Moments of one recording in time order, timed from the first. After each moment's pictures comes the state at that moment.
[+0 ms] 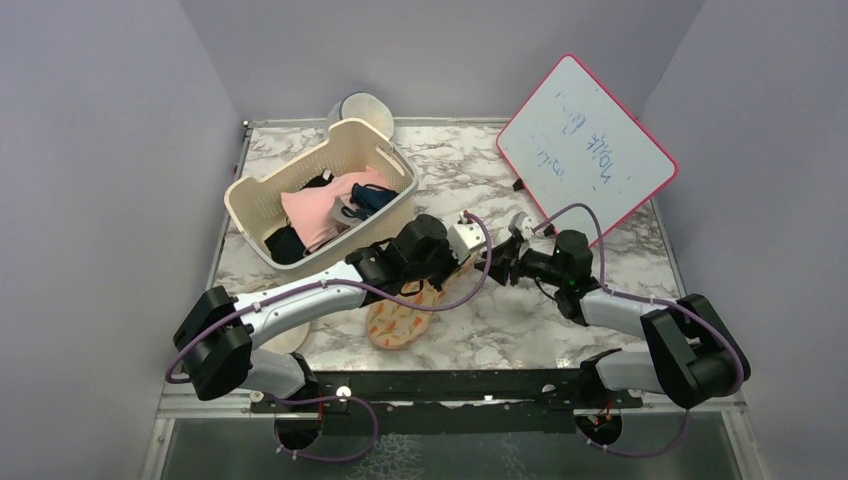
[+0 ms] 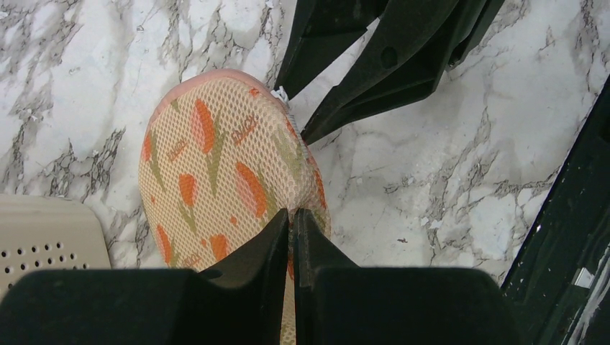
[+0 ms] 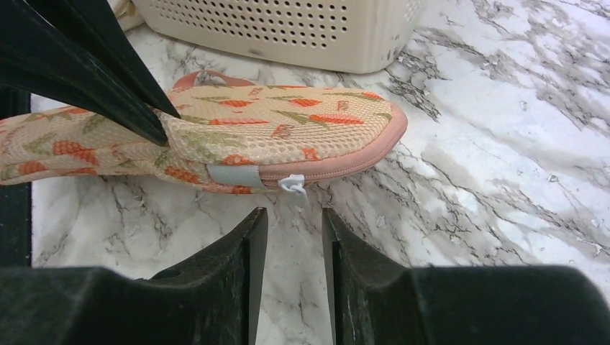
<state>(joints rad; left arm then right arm) -0.96 1.36 0.95 -0.18 0.06 0.10 0.37 1.29 0.31 0.77 -0.75 -0.05</state>
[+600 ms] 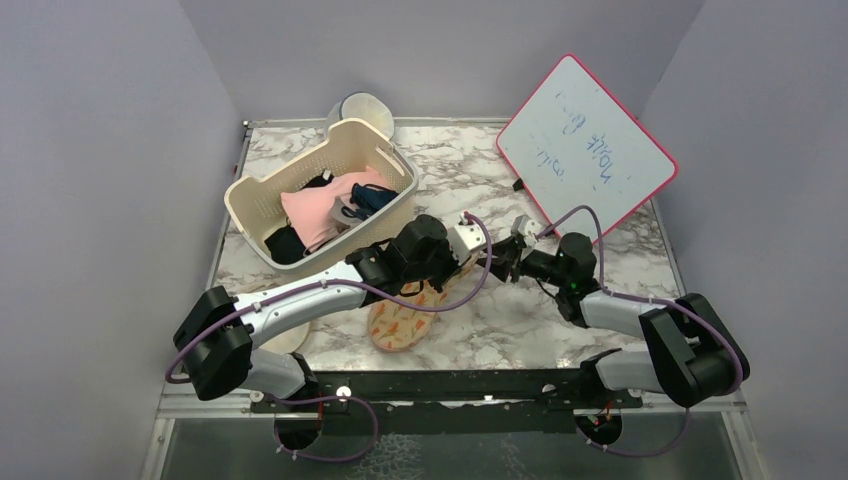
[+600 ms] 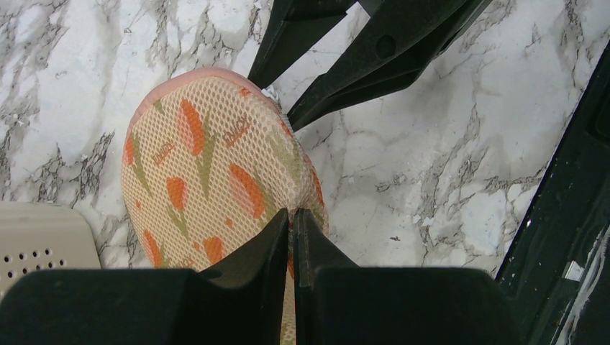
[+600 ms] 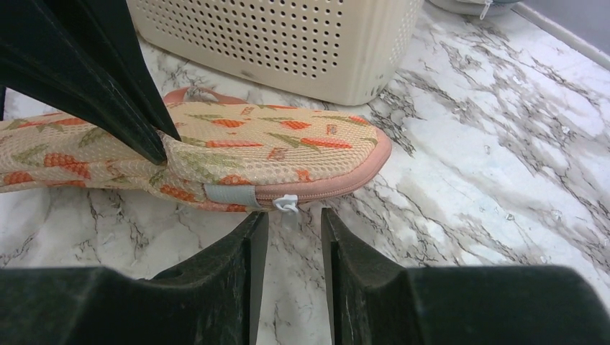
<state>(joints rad) -0.96 1.36 0.95 -0.18 0.09 0.10 0.37 1.31 0.29 0.92 -0.76 -0.13</state>
